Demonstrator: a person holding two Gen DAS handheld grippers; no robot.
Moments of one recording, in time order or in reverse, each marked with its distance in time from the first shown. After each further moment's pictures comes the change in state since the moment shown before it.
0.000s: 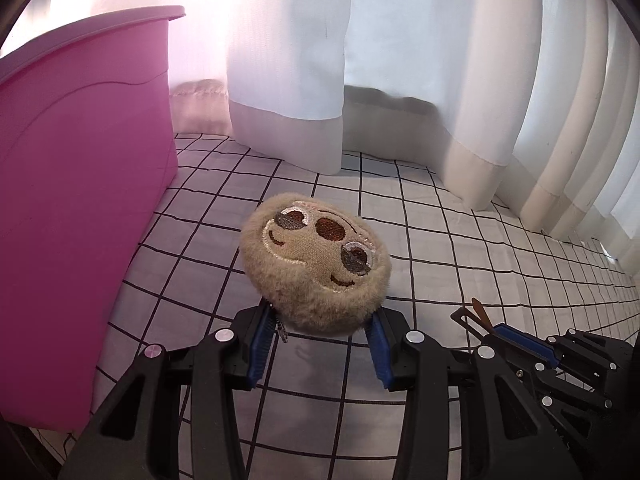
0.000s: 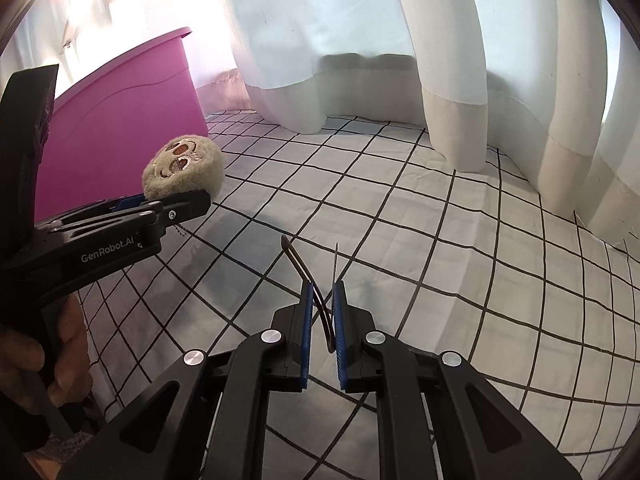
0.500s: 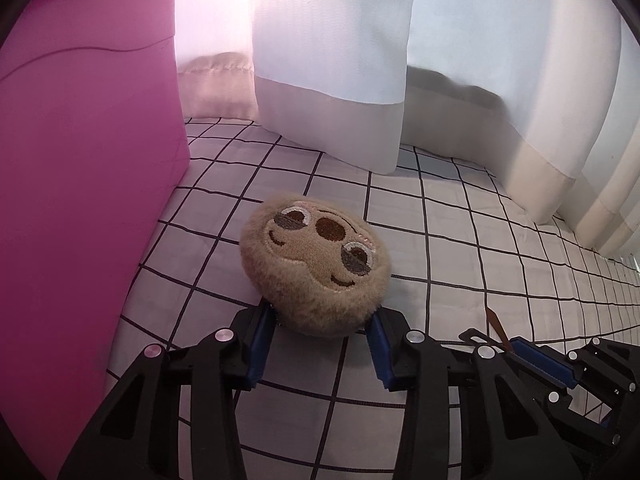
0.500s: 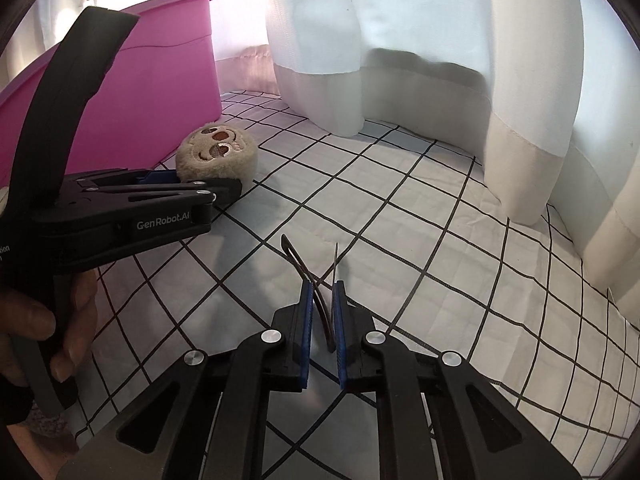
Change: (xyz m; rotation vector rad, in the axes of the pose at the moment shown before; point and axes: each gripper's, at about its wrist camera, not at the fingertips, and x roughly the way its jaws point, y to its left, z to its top) left arm 0.054 0.026 0.026 -0.023 0.062 0.076; right arm 0.047 0.024 0.029 -0.143 0.028 -0.012
